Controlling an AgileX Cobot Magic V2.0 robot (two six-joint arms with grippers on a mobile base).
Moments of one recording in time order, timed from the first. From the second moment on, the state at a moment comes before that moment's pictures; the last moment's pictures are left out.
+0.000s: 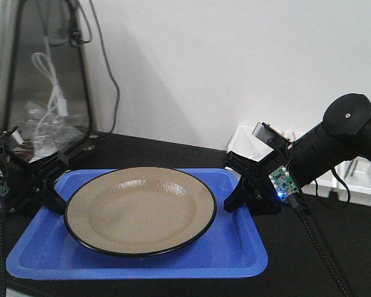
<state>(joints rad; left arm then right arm) -0.02 1.73 -1.67 -0.53 1.24 -0.15 0.20 1.89 -1.81 0.60 1.20 0.12</state>
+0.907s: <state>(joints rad) -0.02 1.73 -1.67 -0.53 1.24 -0.15 0.20 1.89 -1.81 0.60 1.21 0.12</state>
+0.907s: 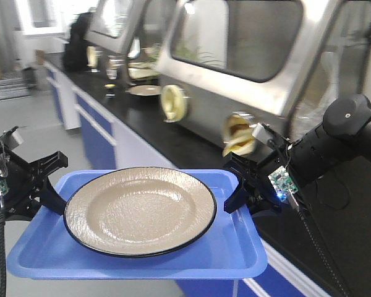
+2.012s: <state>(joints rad) -0.02 1.73 -1.67 -0.53 1.24 -0.15 0.20 1.89 -1.81 0.60 1.21 0.12</state>
